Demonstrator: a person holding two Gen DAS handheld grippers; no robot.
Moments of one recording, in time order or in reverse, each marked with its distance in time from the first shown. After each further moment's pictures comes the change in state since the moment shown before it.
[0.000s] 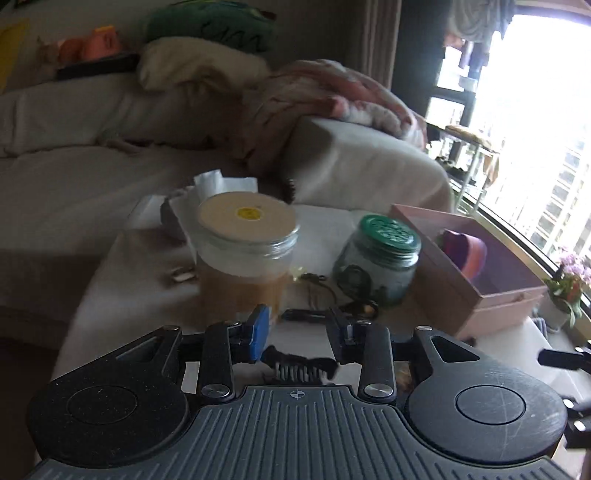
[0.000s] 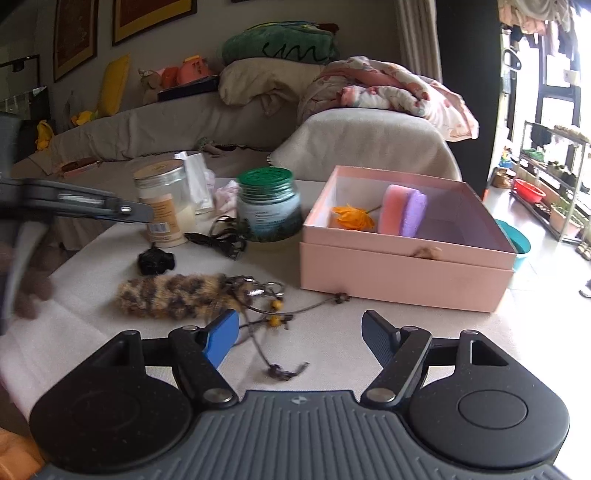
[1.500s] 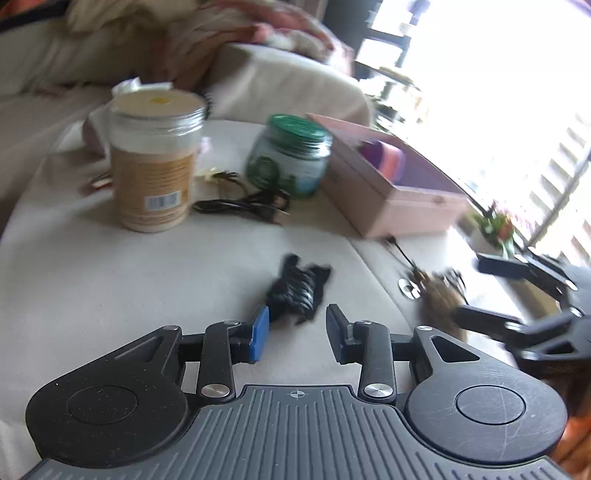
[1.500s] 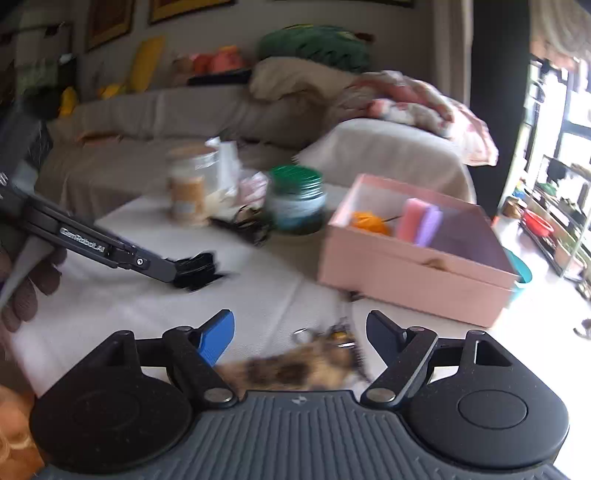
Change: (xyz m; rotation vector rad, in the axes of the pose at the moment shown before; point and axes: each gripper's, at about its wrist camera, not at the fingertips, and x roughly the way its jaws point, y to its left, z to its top) left arm -0.019 -0.016 -0.048 0.089 0.198 -0.250; right arm -0.013 0.017 -0.010 -0.152 0.005 0.004
